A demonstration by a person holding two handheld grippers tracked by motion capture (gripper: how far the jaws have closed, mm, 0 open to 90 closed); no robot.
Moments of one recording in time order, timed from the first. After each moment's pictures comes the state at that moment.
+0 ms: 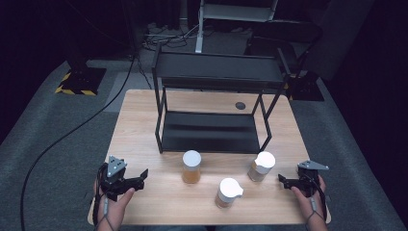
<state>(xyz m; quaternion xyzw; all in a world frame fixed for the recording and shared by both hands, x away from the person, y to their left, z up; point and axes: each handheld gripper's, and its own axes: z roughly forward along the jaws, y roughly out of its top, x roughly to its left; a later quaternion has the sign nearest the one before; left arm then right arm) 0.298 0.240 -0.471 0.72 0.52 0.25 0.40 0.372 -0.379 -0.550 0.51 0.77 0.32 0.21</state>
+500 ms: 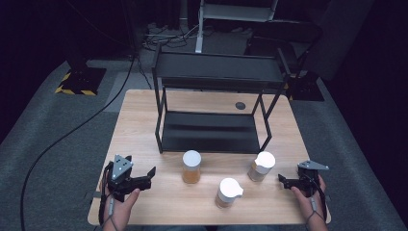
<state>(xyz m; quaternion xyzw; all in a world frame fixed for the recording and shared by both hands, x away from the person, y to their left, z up) 0.296 0.218 -0.460 0.71 0.48 0.26 0.44 0.372 -0.379 -0.550 0.51 0.77 0.32 0.21</state>
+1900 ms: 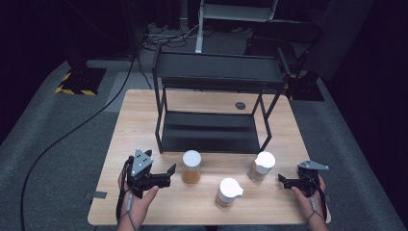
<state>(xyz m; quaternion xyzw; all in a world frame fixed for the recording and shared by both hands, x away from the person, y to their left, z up) 0.303 0.169 -0.440 0.72 0.44 0.24 0.48 0.372 -0.379 -0.550 0.51 0.77 0.32 0.21</state>
